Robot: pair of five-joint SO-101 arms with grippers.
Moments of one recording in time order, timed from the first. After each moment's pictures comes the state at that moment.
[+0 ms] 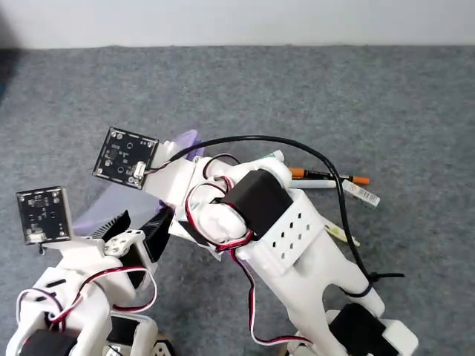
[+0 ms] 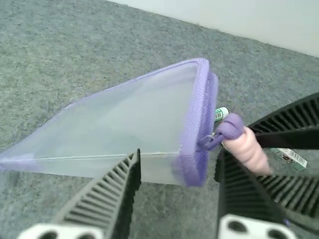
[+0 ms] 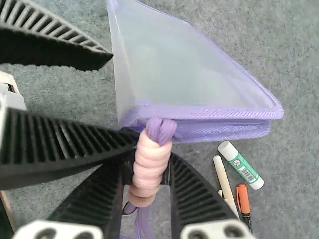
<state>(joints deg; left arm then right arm) 5.3 -82.0 40.4 90.0 24.6 -51.0 -12.0 -21.3 99.8 25.0</state>
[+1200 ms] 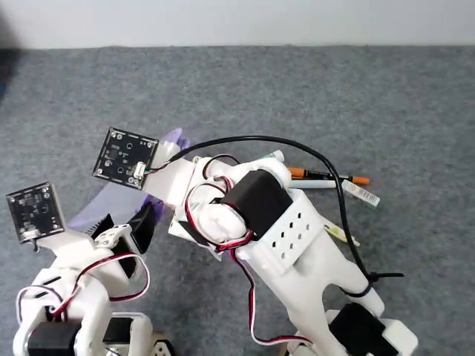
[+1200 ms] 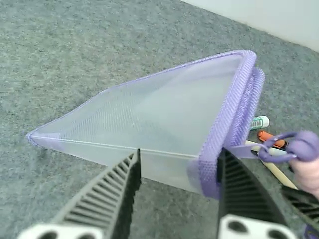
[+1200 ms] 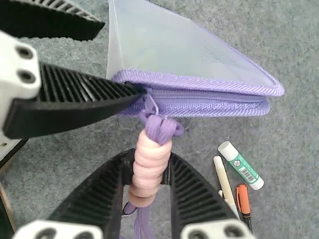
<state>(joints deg) -4.7 -82.0 44.9 89.5 23.6 -51.0 -12.0 -21.3 99.8 25.0</state>
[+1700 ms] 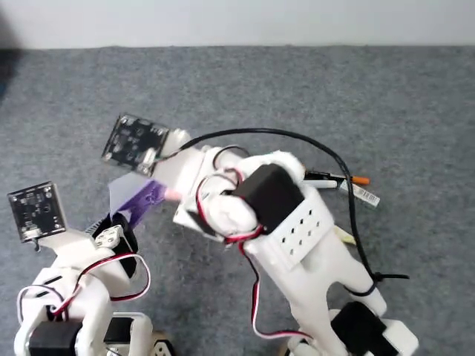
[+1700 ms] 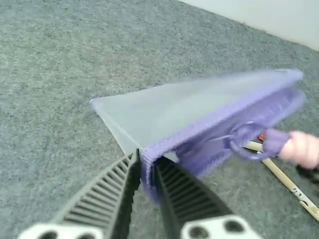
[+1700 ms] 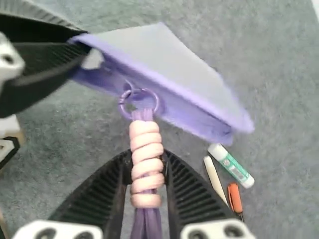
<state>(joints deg) -4.6 -82.0 44.8 89.5 23.3 -46.8 -12.0 -23.9 99.8 25.0</state>
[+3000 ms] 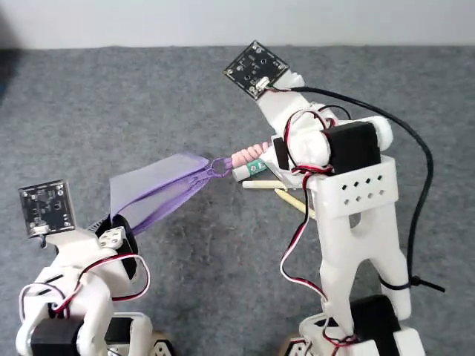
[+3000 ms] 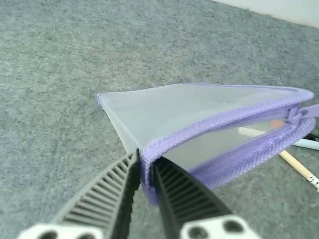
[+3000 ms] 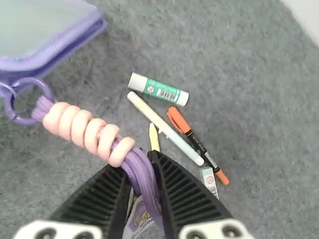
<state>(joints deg) -5.0 -81.9 46.2 89.5 18.3 -18.4 -11.7 -22.4 100.5 28.8</state>
